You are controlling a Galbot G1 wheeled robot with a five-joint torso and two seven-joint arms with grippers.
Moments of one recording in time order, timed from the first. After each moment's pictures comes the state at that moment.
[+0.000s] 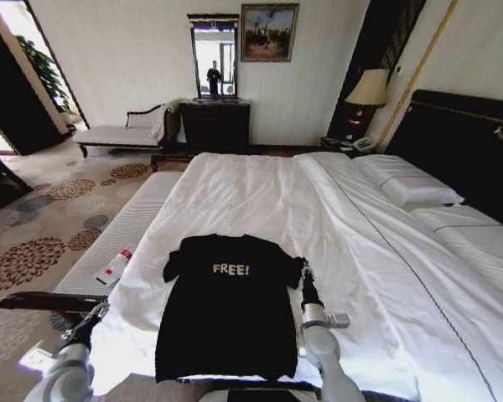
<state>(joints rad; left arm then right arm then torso) 1.67 -1.44 -1.06 -2.02 -0.84 0.30 -0.25 -1.47 1.50 0.46 1.86 1.39 0.25 0.05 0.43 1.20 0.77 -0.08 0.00</state>
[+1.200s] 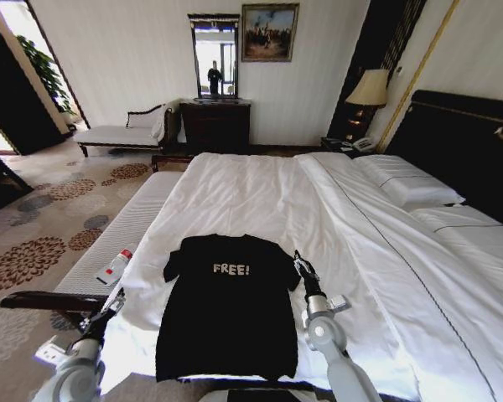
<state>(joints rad) 1.60 -1.42 -0.92 -2.07 -0.86 0.31 -0.12 -1.40 1.38 0.44 1.84 0.98 0.18 0.12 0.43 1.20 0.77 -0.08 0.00</state>
